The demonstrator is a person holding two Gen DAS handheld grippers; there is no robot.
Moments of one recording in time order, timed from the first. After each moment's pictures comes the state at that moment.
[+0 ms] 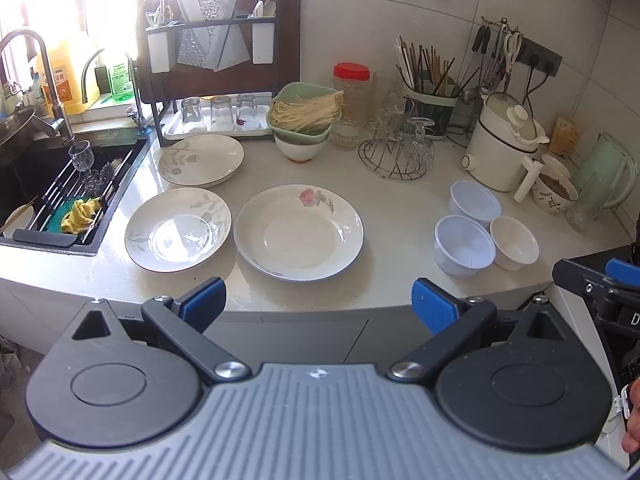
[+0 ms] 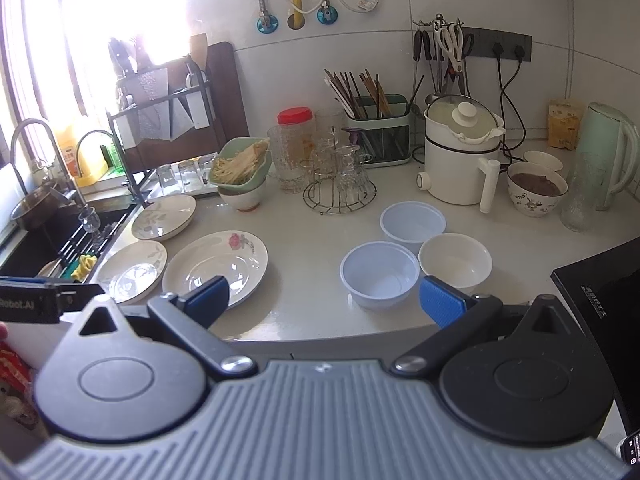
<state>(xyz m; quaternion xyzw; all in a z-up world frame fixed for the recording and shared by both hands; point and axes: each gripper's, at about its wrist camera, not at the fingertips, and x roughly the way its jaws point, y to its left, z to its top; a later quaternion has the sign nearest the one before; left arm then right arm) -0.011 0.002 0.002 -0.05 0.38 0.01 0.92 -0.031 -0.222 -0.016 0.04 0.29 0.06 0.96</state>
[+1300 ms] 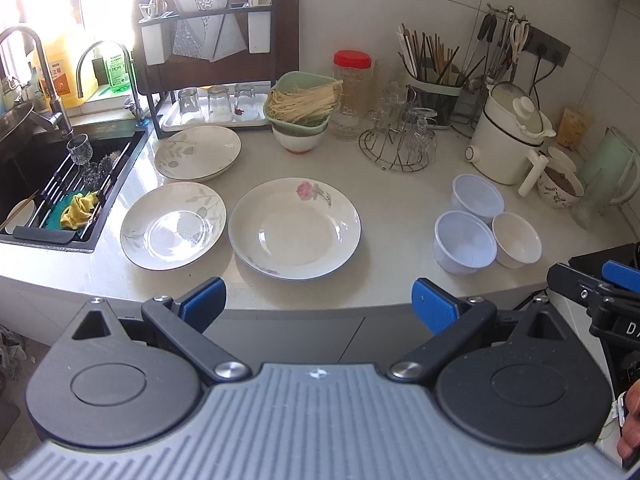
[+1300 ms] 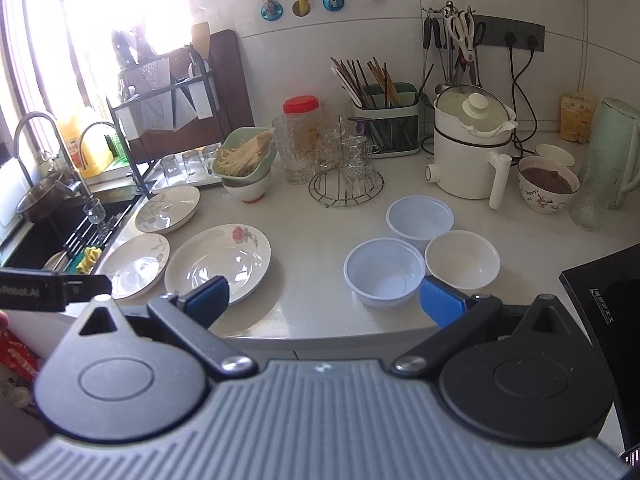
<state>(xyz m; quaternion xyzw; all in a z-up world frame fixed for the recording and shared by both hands) 0.013 -0.011 0.005 -0.05 0.40 0.02 0.91 -0.013 -0.228 -0.014 0.04 0.31 0.07 0.95</state>
